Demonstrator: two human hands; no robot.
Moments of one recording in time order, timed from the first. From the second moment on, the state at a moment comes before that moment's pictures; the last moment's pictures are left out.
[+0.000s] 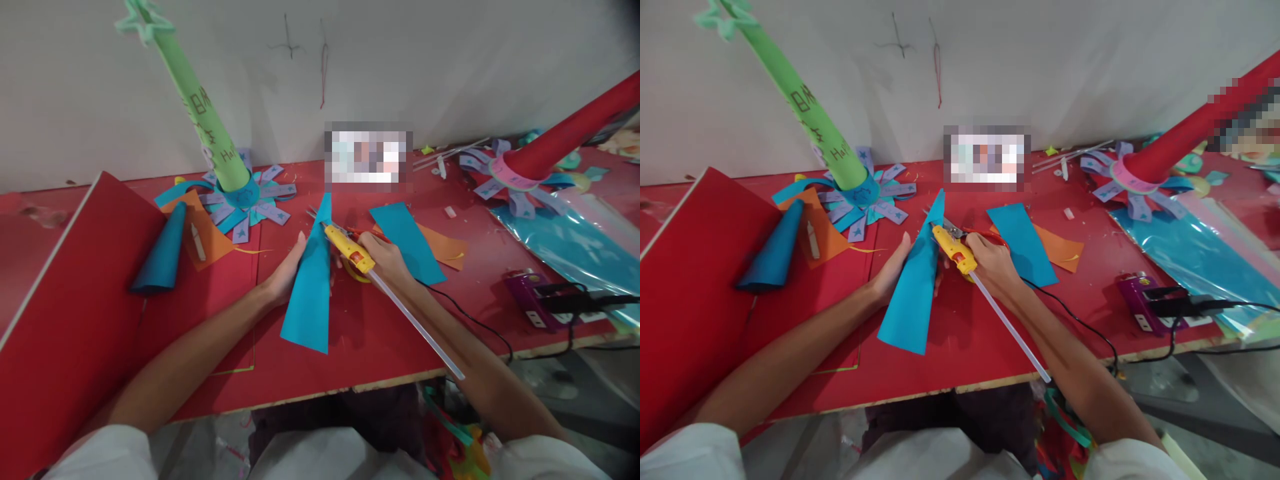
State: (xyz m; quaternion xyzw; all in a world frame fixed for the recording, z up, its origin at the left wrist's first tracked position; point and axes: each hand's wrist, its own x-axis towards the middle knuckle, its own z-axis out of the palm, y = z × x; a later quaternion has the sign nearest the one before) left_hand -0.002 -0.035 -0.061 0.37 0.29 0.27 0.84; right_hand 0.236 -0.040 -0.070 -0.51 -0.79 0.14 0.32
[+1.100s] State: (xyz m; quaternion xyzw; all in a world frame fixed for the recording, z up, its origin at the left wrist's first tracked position) left_hand 0.001 -0.036 -0.060 0.28 0.33 0.35 0.83; right_hand 0.232 -0.042 -0.073 -0.51 -0.78 0.12 0.35
